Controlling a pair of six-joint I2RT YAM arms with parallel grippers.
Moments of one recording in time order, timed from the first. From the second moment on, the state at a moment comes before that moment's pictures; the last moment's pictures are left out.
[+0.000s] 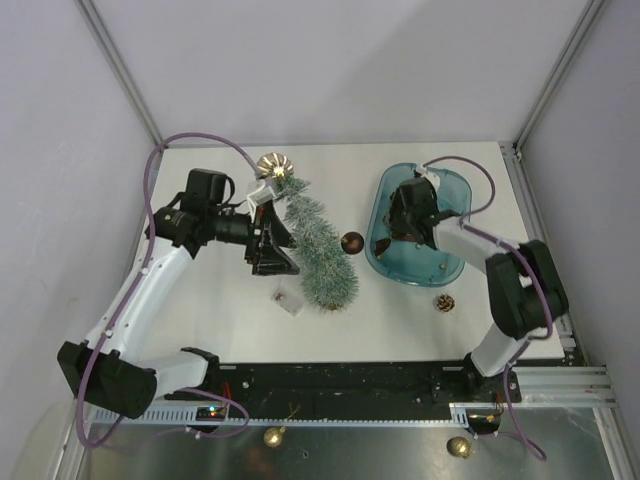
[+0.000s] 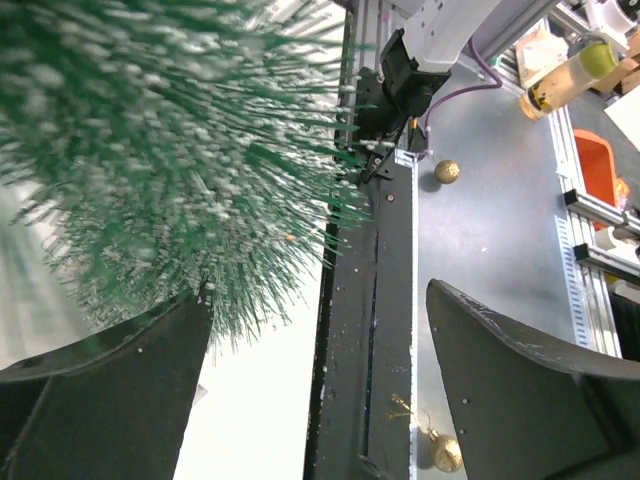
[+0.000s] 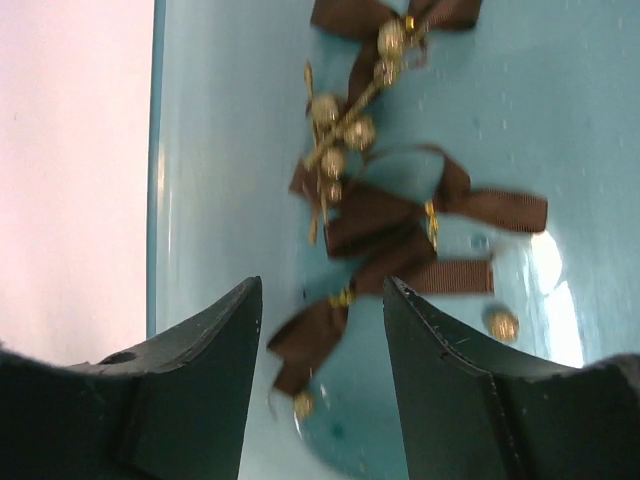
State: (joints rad) left arm -0.30 1.21 1.23 -0.86 1.20 0.33; right arm 0.39 1.62 1.00 -0.11 0.20 0.60
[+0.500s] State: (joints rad) left arm -0.30 1.13 1.20 -0.86 1.14 0.31; right arm 0.32 2.01 1.30 -0.12 0.29 0.57
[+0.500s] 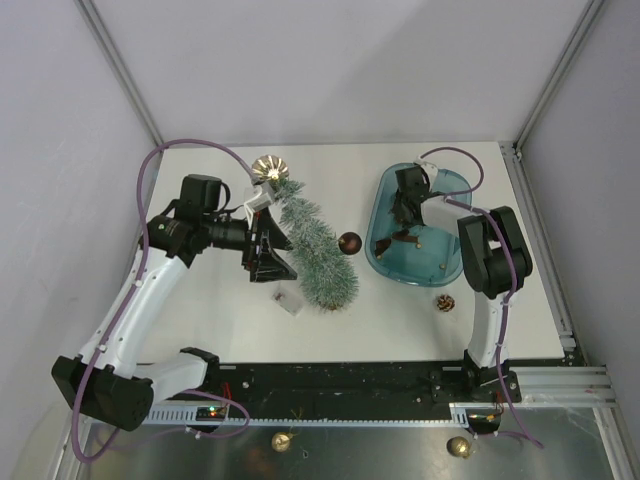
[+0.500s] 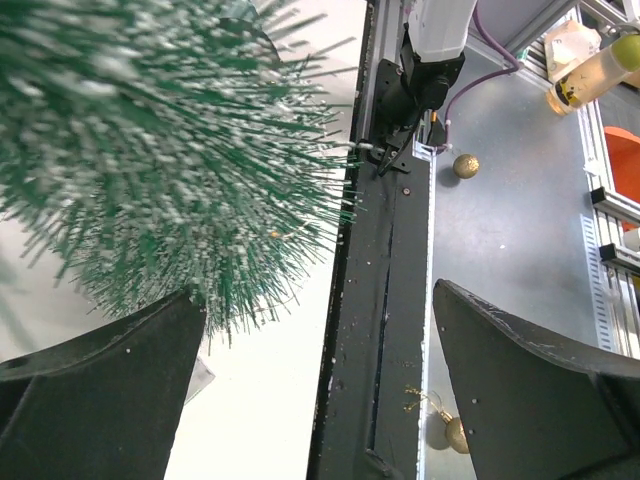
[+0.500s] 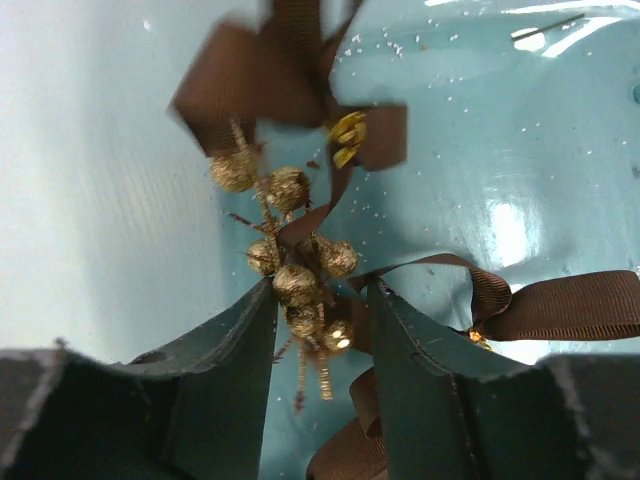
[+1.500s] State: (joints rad) left arm -0.30 1.16 1.22 -0.87 1.16 0.32; right arm 0.52 1.07 1.14 -0.23 0.13 0.52
